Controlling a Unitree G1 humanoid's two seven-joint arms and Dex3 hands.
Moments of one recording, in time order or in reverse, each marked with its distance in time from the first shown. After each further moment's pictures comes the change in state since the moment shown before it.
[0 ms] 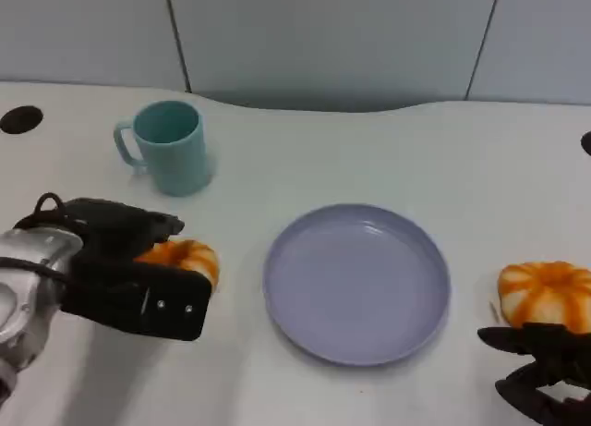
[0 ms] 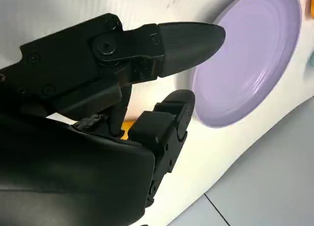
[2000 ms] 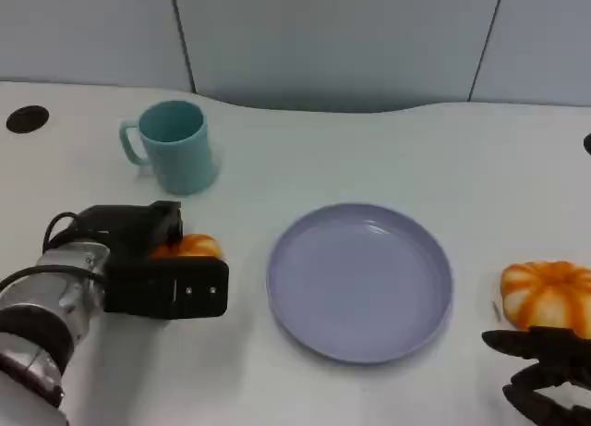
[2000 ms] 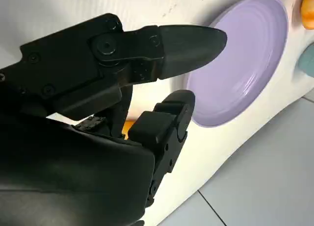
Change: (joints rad) left arm -0.277 -0.225 -0.136 0.812 -0.094 -0.156 0.514; right arm 0.049 -0.006 -0.015 -0.062 0.014 -0.006 0.005
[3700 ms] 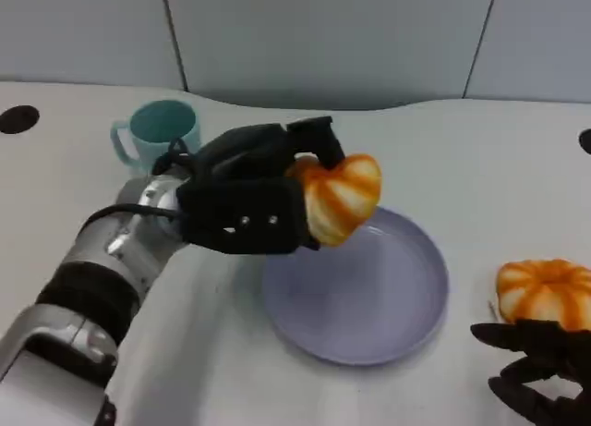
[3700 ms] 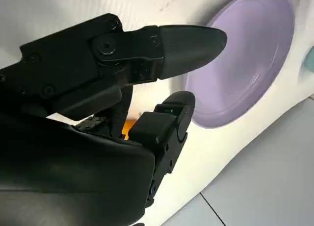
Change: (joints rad) left arm -0.053 -0.126 0.155 -0.309 -0.271 -0.283 -0.267; right arm -0.041 0.016 0.034 0.008 -0.038 0.043 -0.008
